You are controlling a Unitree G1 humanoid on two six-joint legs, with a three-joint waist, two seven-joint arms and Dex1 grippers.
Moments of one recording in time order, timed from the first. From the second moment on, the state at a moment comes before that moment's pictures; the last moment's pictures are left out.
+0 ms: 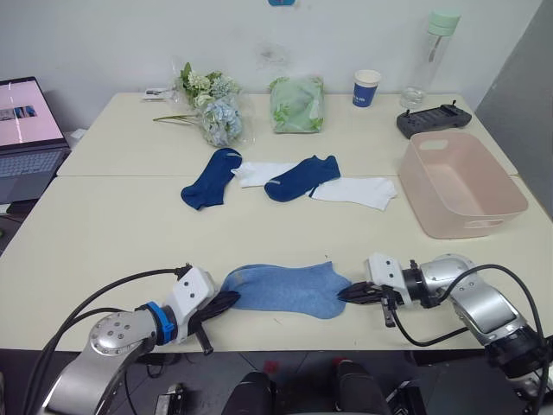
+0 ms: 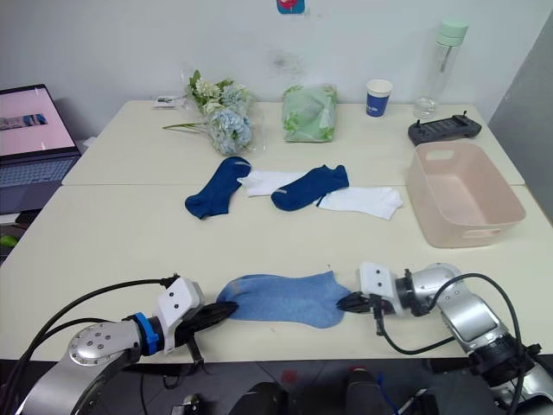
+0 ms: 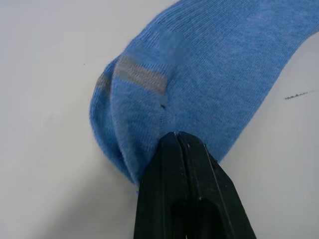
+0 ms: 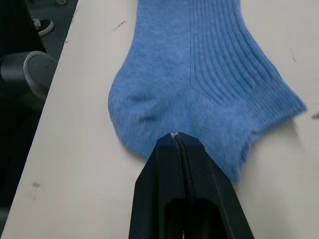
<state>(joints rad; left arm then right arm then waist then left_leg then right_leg) 0.23 0.72 0.04 -0.44 -0.32 0.39 -0.77 -0.26 -0.74 0.30 -0.08 0.24 0.20 1.22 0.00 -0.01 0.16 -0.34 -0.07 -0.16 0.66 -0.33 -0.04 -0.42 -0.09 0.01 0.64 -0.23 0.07</state>
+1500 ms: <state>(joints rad) 0.28 0.62 0.31 -0.58 -0.57 0.50 -0.65 -0.30 -0.70 0.19 -0.11 0.47 0.73 1.09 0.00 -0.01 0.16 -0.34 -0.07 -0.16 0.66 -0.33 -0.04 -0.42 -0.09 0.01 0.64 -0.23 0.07</state>
